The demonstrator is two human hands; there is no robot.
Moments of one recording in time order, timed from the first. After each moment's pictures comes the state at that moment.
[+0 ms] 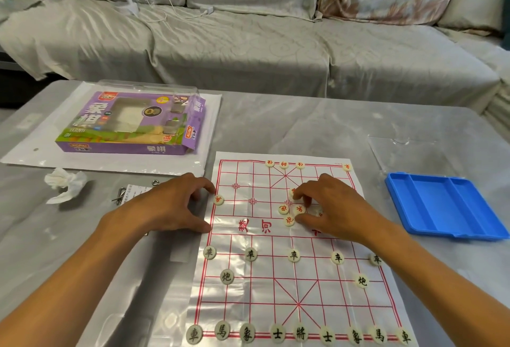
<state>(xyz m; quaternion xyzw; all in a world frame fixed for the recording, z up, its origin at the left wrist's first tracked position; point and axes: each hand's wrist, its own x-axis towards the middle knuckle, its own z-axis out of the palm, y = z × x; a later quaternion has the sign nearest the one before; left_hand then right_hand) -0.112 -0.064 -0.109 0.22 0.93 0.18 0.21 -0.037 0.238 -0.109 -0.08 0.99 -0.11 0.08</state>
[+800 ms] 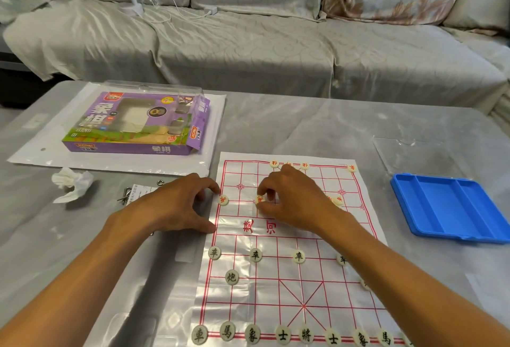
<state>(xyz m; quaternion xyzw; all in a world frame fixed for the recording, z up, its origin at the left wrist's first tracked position) -0.114 -0.066 -0.111 0.22 0.94 0.18 0.21 -0.067 0.172 -0.110 -0.14 0.98 -0.15 0.02</state>
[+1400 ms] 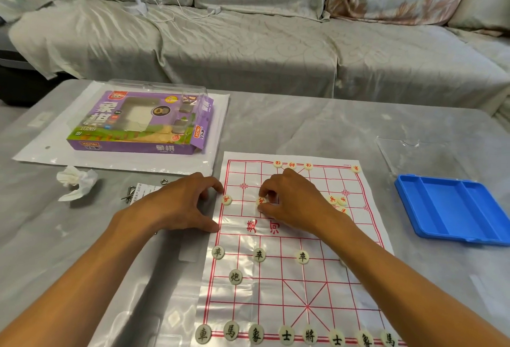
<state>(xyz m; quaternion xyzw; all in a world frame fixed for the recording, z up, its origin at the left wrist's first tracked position) -0.115 -0.065 -0.112 0.22 0.93 0.18 0.22 -0.073 0.168 -0.125 -0.12 0.98 -0.15 0.03</state>
